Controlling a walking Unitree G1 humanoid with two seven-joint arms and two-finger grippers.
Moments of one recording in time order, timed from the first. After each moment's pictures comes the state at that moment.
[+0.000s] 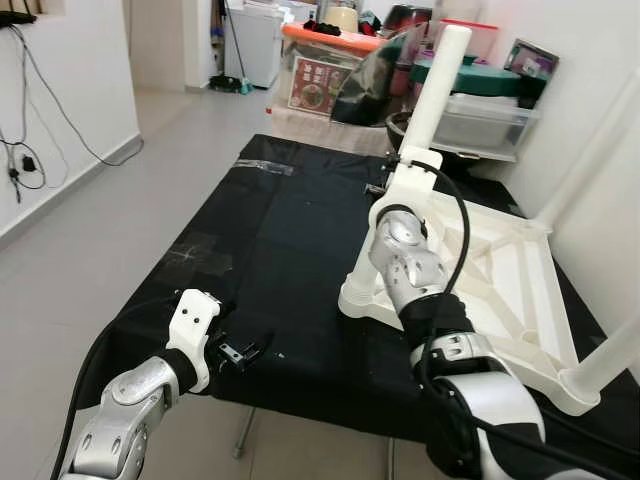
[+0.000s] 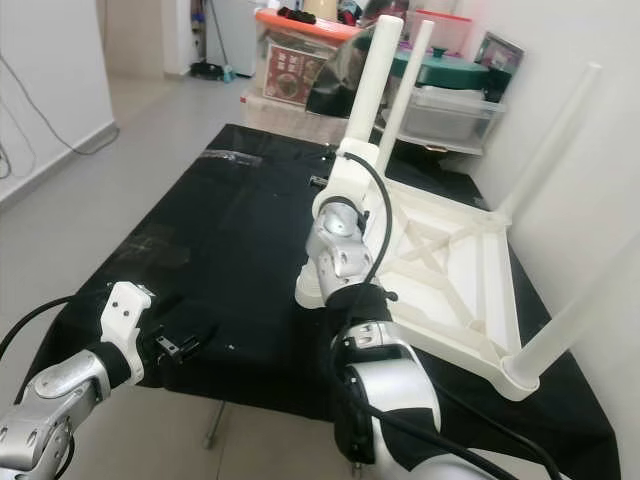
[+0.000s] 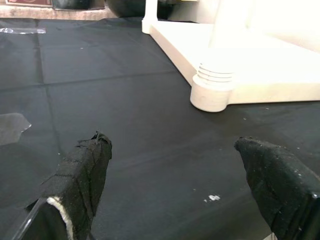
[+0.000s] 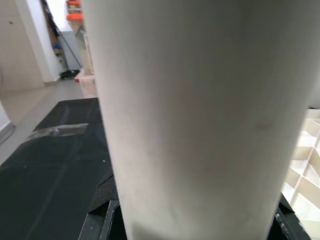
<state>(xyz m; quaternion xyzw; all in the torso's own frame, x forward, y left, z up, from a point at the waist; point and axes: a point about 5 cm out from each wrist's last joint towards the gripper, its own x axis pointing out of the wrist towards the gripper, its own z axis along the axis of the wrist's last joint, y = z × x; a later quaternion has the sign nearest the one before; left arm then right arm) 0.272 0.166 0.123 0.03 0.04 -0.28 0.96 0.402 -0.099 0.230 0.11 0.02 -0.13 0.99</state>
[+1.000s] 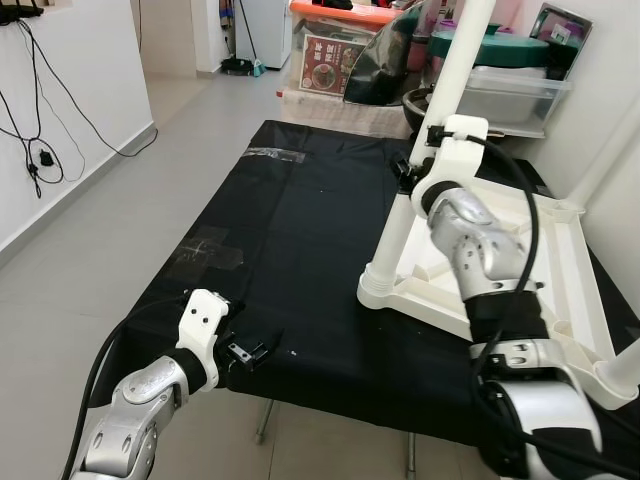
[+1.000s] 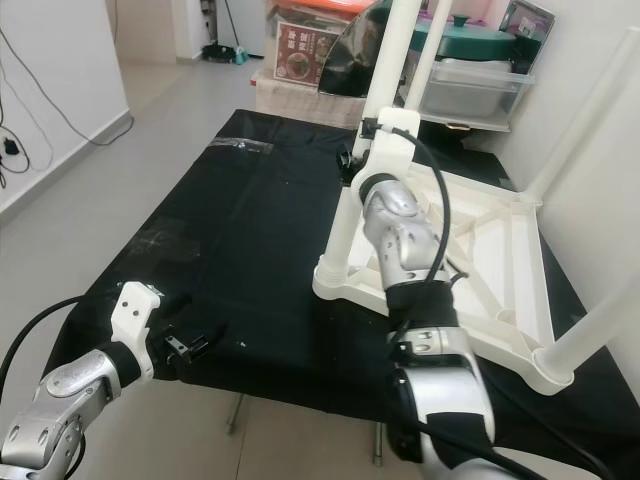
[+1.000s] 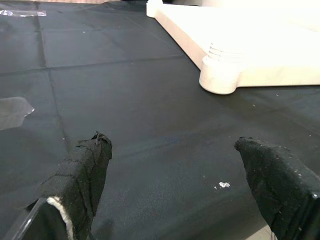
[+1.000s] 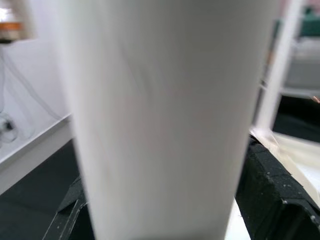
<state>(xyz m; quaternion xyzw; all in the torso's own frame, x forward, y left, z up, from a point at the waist) 0.273 0.160 0.122 0.03 0.04 -0.29 0.95 0.392 -0.160 0.280 0.04 -0.05 0.06 1.00</state>
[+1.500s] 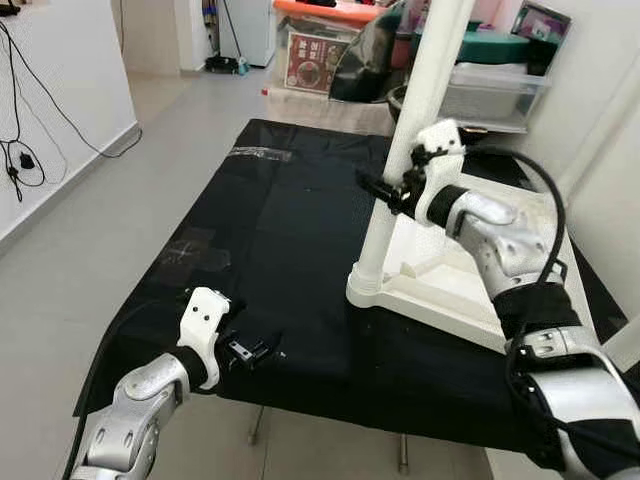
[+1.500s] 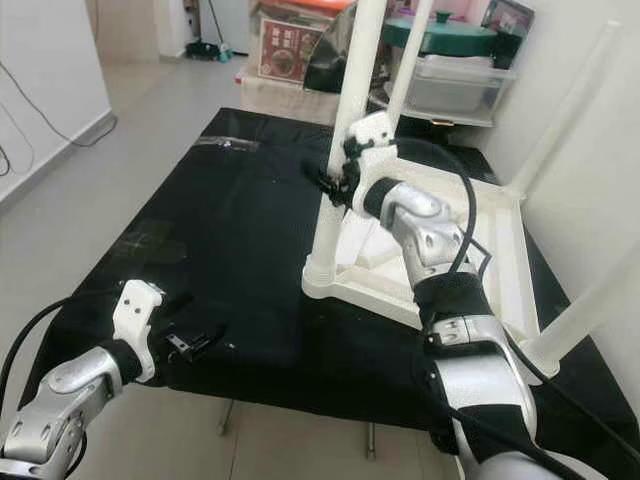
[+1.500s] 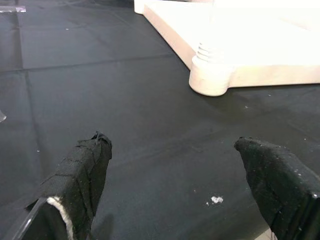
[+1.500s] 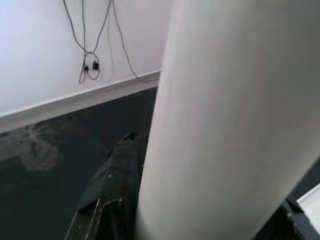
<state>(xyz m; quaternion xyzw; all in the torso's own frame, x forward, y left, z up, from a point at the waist) 0.276 0.159 0.121 0.03 0.04 -0.30 0.95 0.399 -0.156 0.253 -0.08 -0.02 0.28 0.96</state>
